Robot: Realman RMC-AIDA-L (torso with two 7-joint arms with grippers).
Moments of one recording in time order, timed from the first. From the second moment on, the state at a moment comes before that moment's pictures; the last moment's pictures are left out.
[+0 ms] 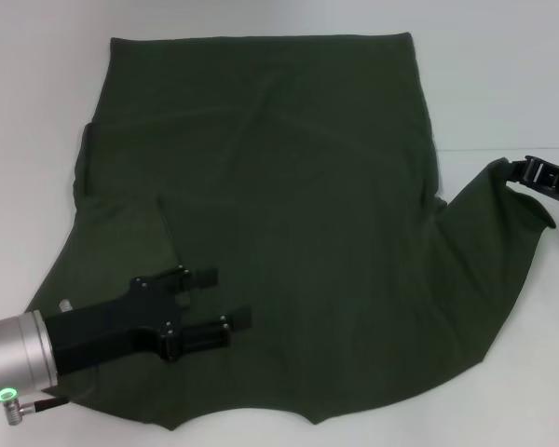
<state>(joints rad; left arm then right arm) -0.43 -2.14 0.75 0.62 1.80 1.52 -1.33 0.68 1.98 -0.61 -0.50 -2.00 -0.88 2.09</state>
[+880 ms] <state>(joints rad) -0.43 -2.14 0.75 0.62 1.80 1.53 -1.34 0.61 1.97 -0.61 -0.50 -2.00 -0.84 2.13</state>
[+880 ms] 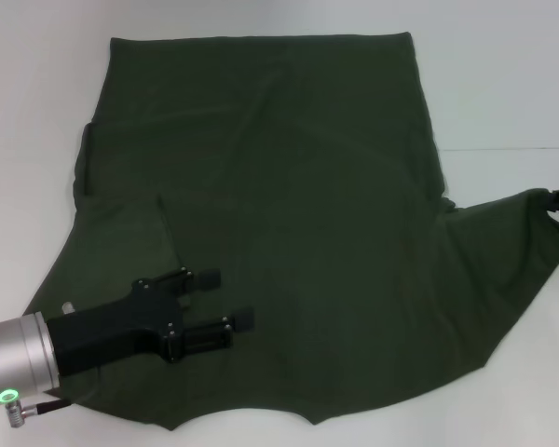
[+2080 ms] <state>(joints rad) -0.44 -2.14 0.74 0.62 1.80 1.52 -1.35 0.75 2.06 -0.79 -0.54 -1.98 -0.99 2.07</state>
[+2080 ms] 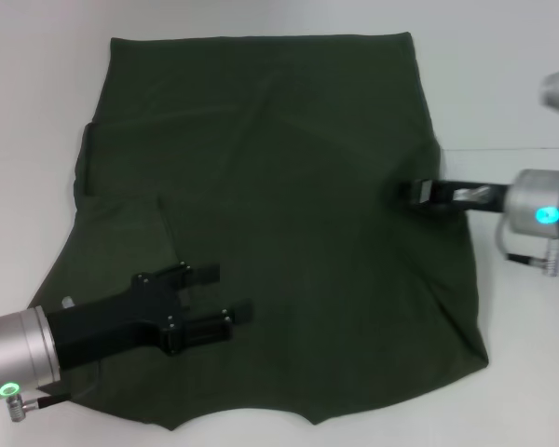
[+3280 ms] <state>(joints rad) -0.36 -2.08 0.66 0.63 1.81 1.50 -1.36 0.71 2.09 -0.79 -0.50 -1.82 -1.20 1.79</state>
